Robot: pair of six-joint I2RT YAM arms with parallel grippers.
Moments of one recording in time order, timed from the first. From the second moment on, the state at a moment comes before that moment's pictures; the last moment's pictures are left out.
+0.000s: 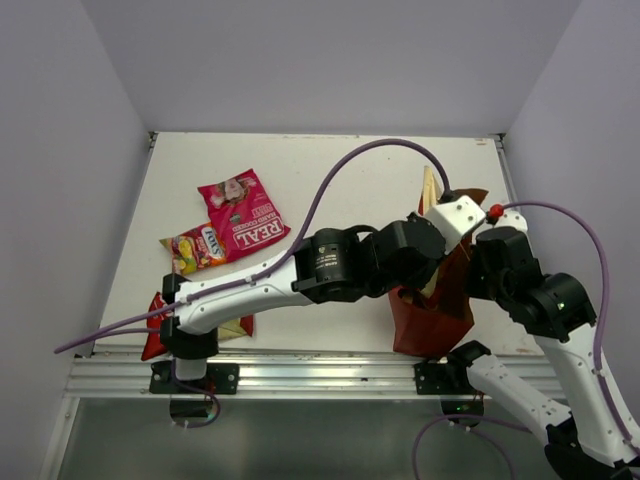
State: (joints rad) left arm -1.41 1.89 2.29 -0.90 -0.44 -0.22; right arm 0.45 0.76 1.22 -1.36 0.38 0.51
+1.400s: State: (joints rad) left arm -1.55 1.67 2.26 -0.39 -0.66 0.09; right arm 0.45 0.78 1.20 -1.35 0.37 0.56
